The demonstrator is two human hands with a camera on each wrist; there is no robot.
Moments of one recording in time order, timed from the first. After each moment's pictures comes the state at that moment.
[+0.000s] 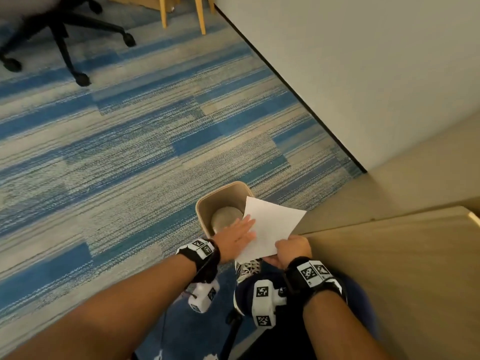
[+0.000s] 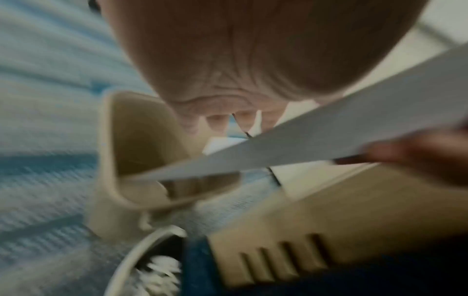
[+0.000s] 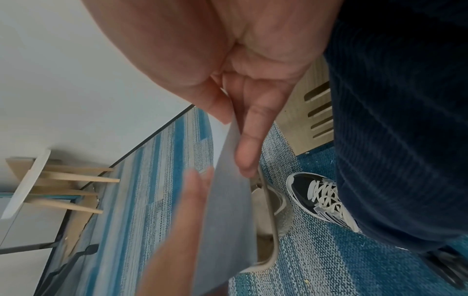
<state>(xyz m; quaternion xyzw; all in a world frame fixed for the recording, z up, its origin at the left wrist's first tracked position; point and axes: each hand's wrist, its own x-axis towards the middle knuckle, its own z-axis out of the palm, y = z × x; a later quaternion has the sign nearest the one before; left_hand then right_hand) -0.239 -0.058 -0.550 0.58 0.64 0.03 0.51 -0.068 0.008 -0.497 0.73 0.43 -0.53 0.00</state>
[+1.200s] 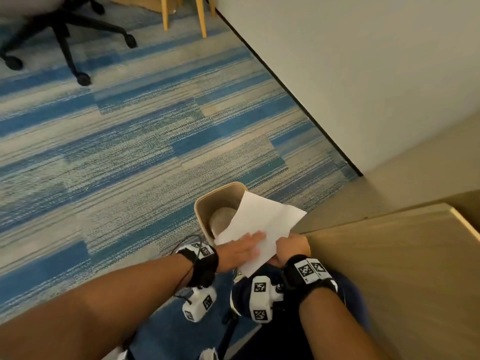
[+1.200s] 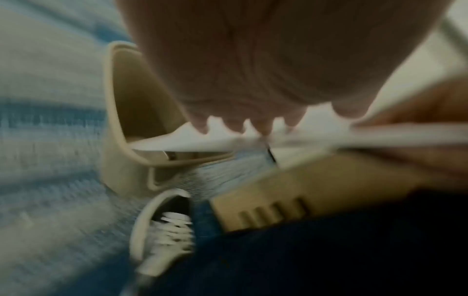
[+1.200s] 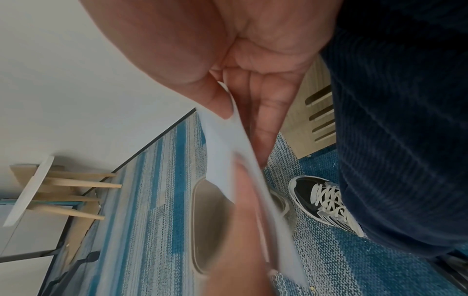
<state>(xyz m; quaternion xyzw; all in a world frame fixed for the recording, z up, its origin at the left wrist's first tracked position) -0.223 -0.072 -0.548 0.58 0.56 0.03 0.58 -0.081 0.010 -0.452 0.76 0.48 -0.43 0.09</state>
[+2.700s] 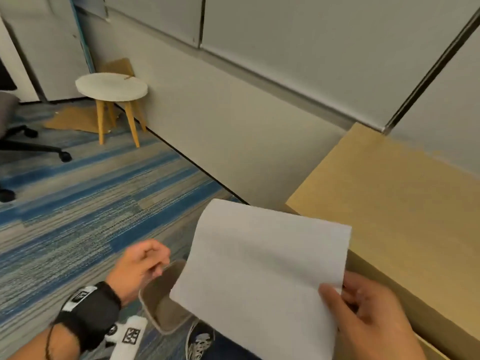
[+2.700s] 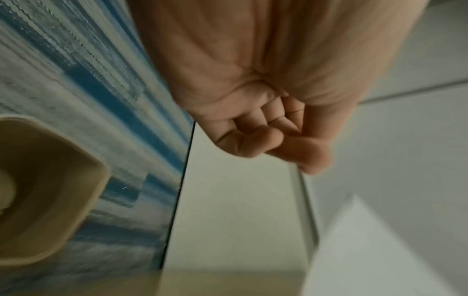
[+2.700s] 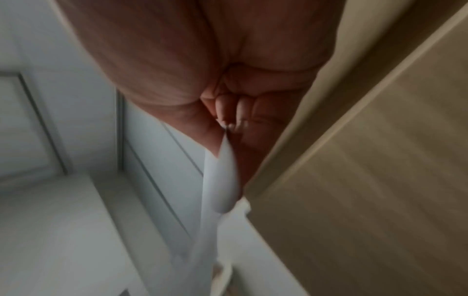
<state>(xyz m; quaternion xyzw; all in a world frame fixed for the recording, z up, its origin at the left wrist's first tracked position) -0.297 -0.076 -0.318 0.37 0.51 0.53 0.57 0.073 -0.117 -0.125 0.63 0.65 -0.36 -0.25</state>
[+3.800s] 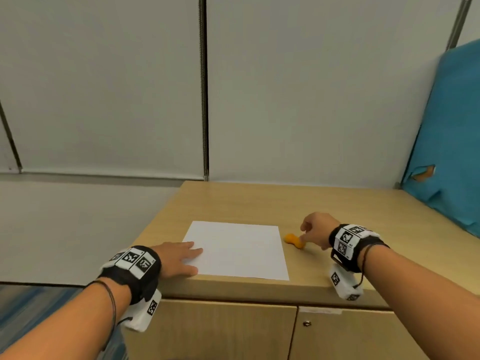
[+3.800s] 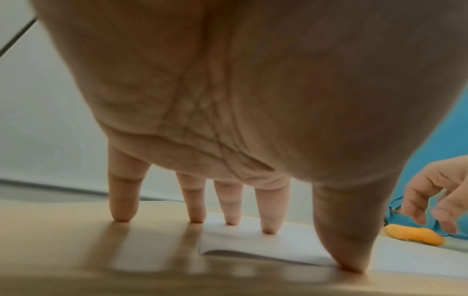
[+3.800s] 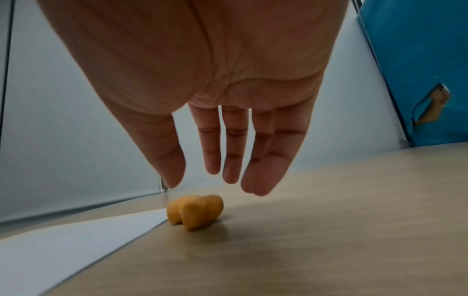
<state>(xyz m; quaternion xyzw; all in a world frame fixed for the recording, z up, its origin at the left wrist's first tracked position) 0.032 0.018 -0.077 0.89 0.41 -0.15 0.10 0.397 -0.121 -0.025 0.85 0.48 -0.15 -0.13</state>
